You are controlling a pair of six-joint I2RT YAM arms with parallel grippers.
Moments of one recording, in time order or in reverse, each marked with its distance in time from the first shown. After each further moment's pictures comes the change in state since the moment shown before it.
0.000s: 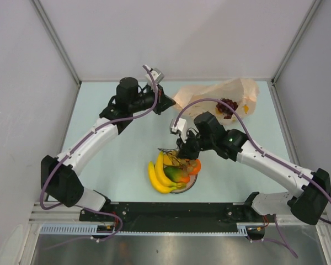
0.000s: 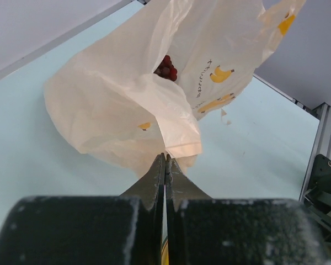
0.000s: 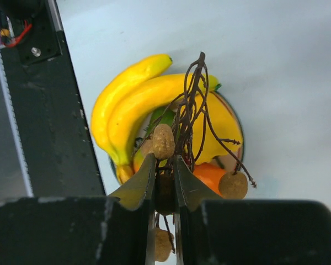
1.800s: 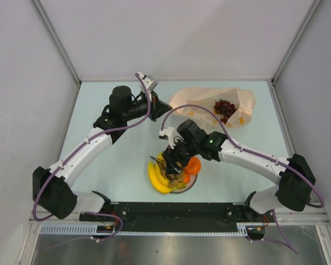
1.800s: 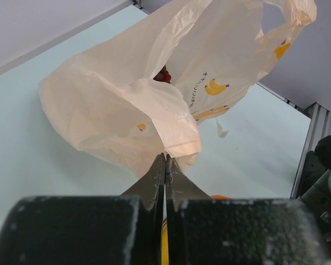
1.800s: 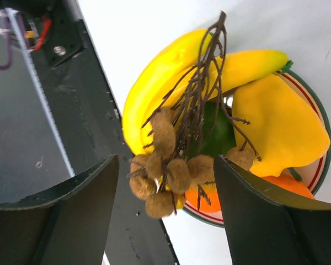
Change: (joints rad) left arm 0.008 -0.138 -0.156 0.067 0.006 -0.026; right arm 0.092 0.192 -0.006 0.039 0.011 0.286
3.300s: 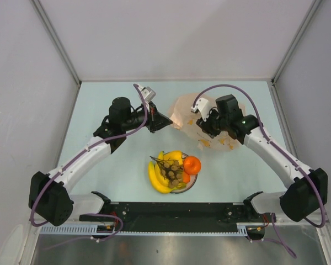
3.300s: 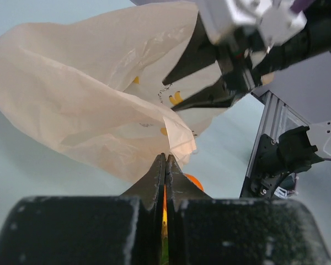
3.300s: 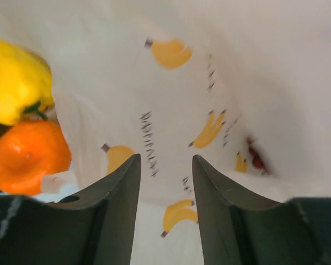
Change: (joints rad) left arm -0.009 -0.073 -0.177 0.085 0.106 -0.150; right arm -0.424 -0.139 0.017 -0.084 0.237 -0.564
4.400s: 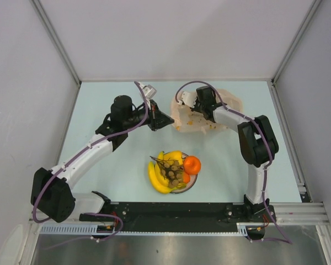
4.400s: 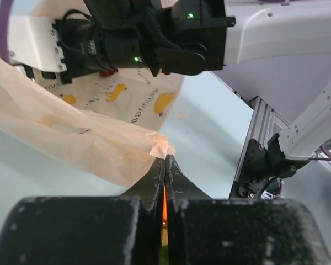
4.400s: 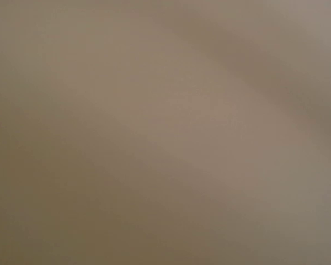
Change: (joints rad) left arm -0.002 0.034 0.019 0.021 0.019 -0.071; right arm -0.087 0.680 0.268 0.475 0.372 -0.454
